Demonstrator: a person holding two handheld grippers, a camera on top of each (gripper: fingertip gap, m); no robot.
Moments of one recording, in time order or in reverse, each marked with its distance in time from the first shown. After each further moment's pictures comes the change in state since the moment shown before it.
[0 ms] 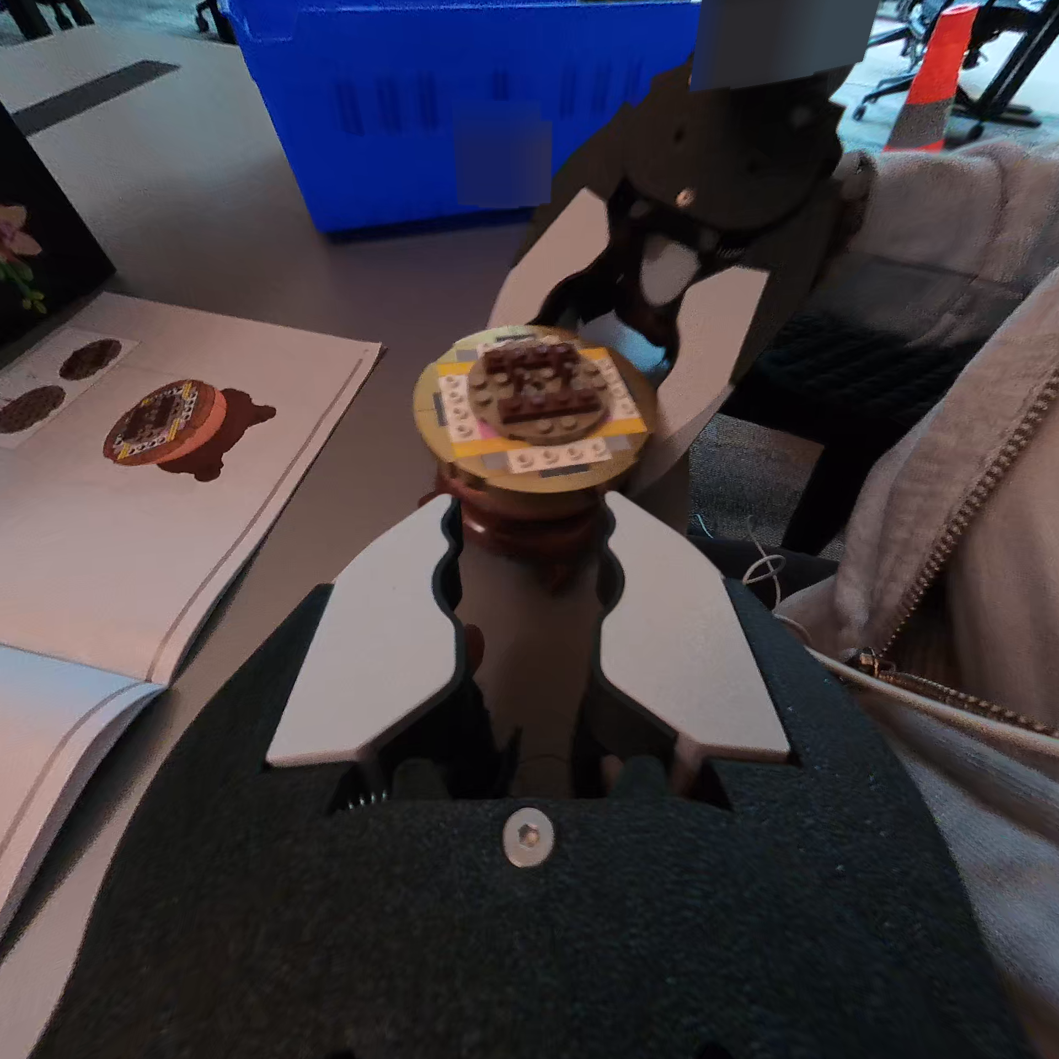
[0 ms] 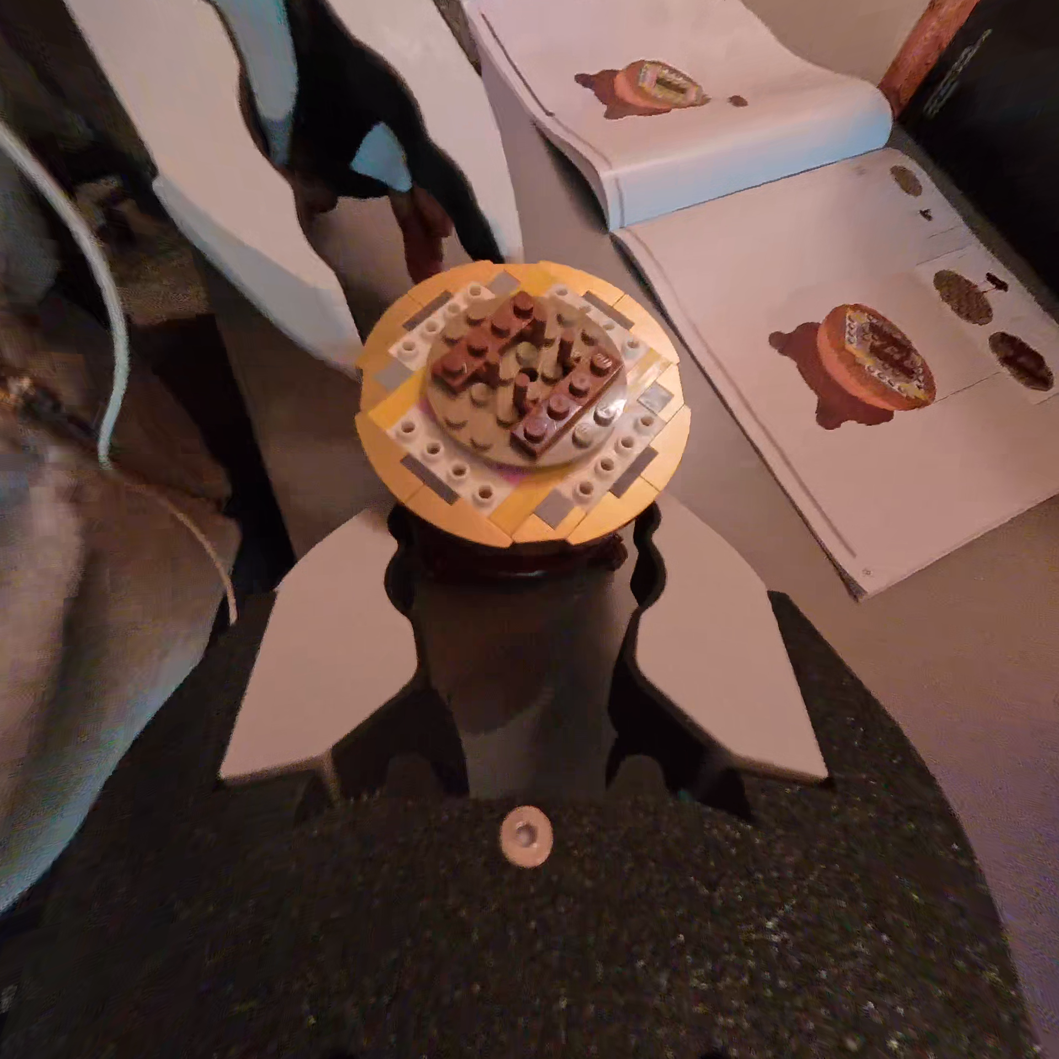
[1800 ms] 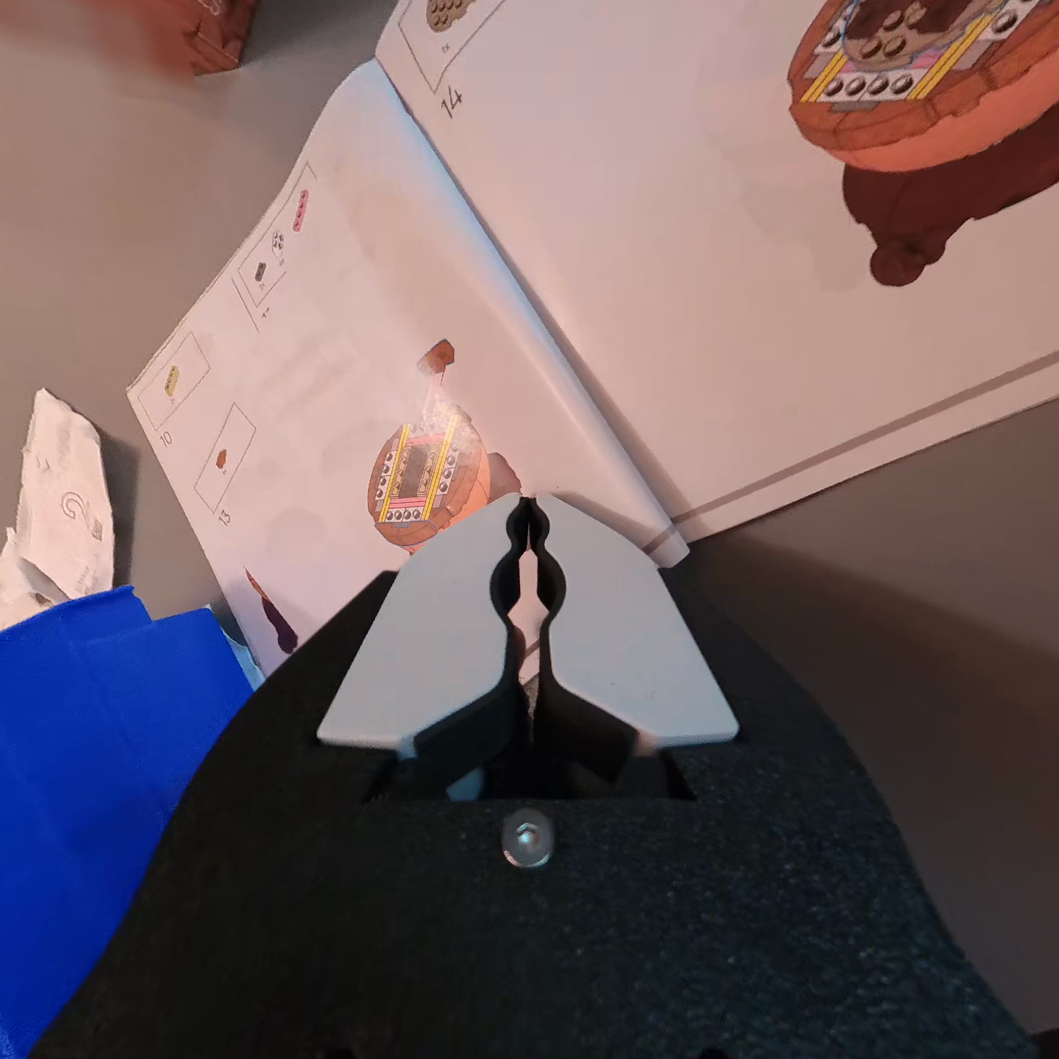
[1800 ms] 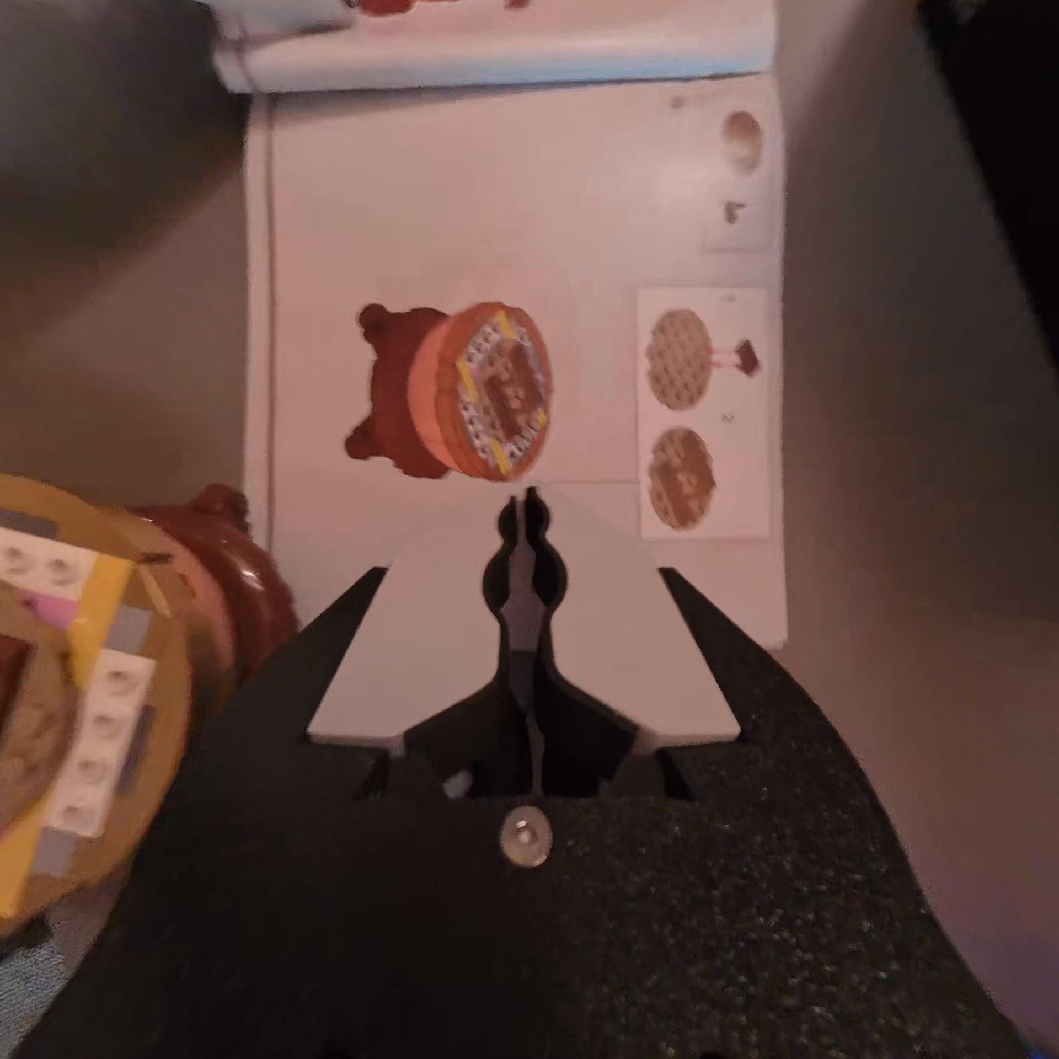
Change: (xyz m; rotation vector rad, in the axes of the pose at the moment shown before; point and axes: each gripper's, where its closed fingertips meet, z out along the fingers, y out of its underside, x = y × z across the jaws) left arm -0.161 0.092 -0.102 -0.816 -0.671 -0.009; right arm 0.083 -0.021 0.069 -0.266 -0.069 -0.005
